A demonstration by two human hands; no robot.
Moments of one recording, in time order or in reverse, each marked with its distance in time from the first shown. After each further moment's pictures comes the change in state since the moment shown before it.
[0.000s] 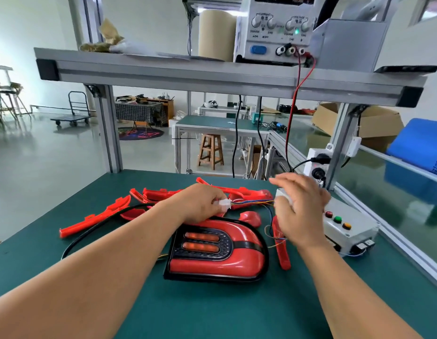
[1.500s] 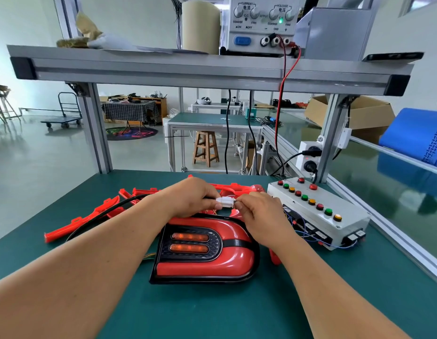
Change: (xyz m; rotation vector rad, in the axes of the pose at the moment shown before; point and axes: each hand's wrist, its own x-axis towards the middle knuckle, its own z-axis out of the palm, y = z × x) left_hand 0.011 -0.002 -0.001 -0.002 0.003 0.116; right_hand -0.010 0.008 0.032 -0.182 -0.494 -0.058
